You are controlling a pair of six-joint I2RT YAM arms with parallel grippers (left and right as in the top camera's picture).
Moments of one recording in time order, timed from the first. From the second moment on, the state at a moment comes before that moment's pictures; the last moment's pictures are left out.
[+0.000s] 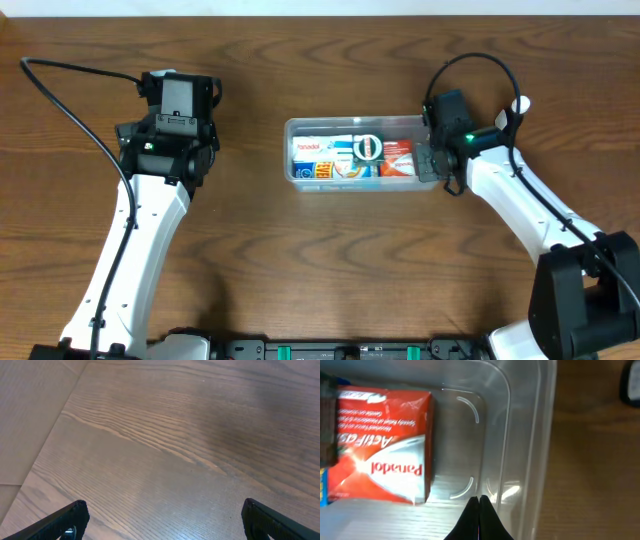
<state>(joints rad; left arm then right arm) -0.14 1.40 1.23 -0.81 -0.59 -0.25 0.27 1.68 1.12 -0.68 0.18 0.17</state>
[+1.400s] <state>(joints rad) -0.14 1.40 1.23 -0.81 -0.59 -0.25 -0.21 1.70 1.72 -0.85 0.01 0.12</state>
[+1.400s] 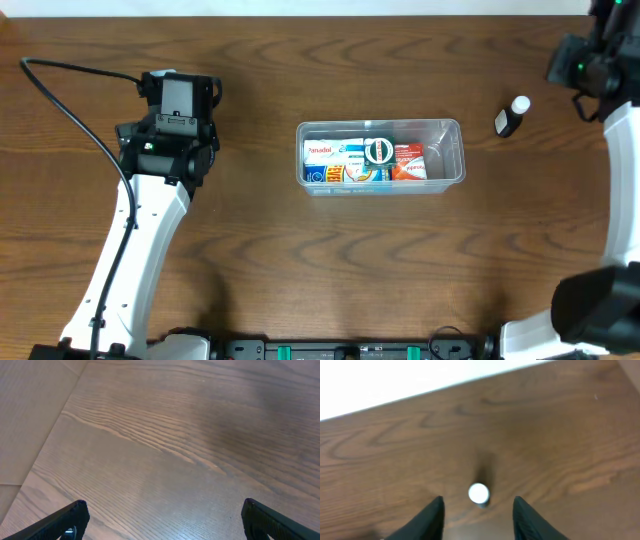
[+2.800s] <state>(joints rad) -0.14 1.40 1.23 -0.81 -0.59 -0.25 -0.21 2.09 1.72 -0.82 -0.09 -0.09</state>
